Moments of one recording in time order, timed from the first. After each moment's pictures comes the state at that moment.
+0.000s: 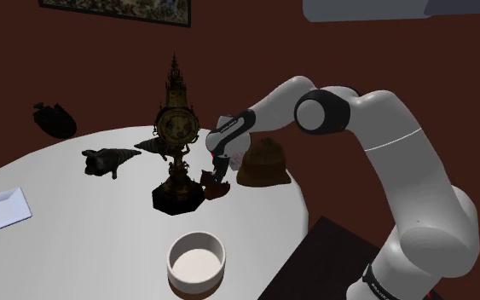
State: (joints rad) arm -0.07 0.81 -0.04 -1.58 0.21 2.39 -0.53
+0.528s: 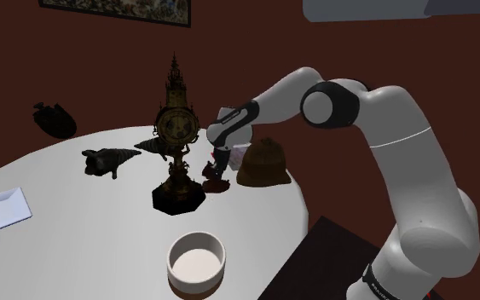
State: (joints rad) arm -0.07 0.74 -0.05 -1.60 0.20 2.34 -0.52
